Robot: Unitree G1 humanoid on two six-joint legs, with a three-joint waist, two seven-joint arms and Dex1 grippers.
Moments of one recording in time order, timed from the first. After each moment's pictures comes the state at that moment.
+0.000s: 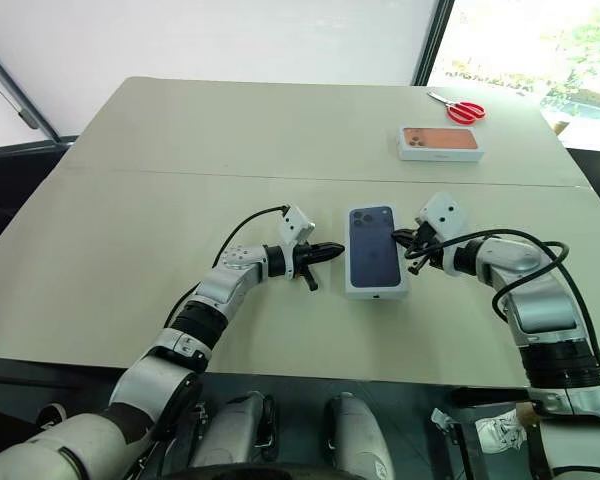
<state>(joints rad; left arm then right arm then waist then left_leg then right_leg) -0.70 0.00 -0.18 0.65 -0.14 0.15 -0.86 -0.36 -0.76 -0.03 0.01 0.23 0.43 0.87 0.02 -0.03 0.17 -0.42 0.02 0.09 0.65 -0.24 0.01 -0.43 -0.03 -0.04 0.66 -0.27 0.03</state>
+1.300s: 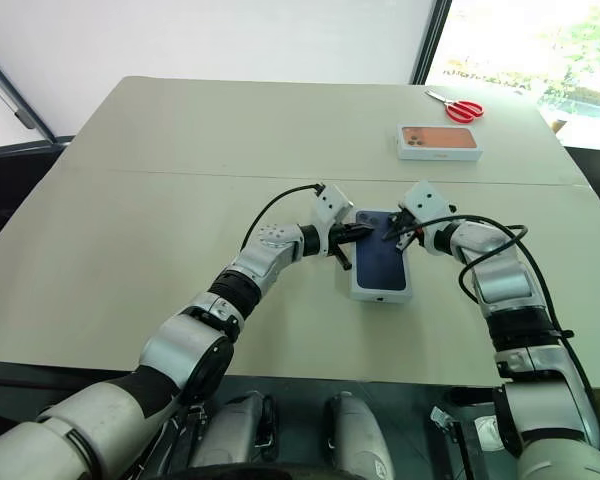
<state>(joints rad) -0.97 -0.12 -0.19 1.00 -0.03 0.00 -0.76 -0.49 -0.69 0.06 0.24 0.05 0.27 0.80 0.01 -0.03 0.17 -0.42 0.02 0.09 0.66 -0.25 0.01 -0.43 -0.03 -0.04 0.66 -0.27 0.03</state>
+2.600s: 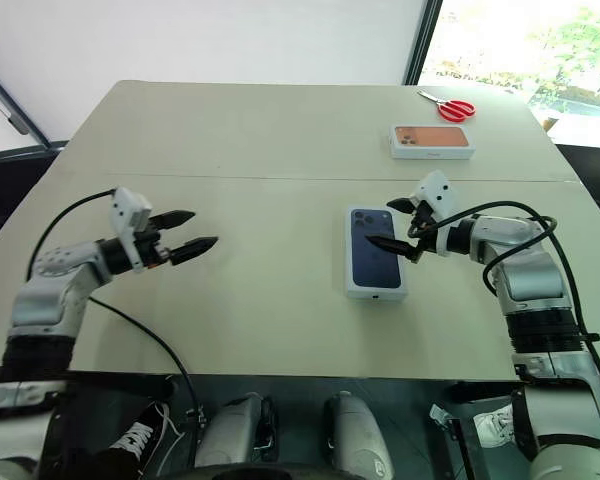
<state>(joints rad) -0.30 0.63 0.20 0.12 -0.34 0.36 -1.00 -0.50 -0.75 -0.02 0.20 0.29 0.33 1.08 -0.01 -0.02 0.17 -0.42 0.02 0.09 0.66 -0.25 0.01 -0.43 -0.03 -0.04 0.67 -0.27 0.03</state>
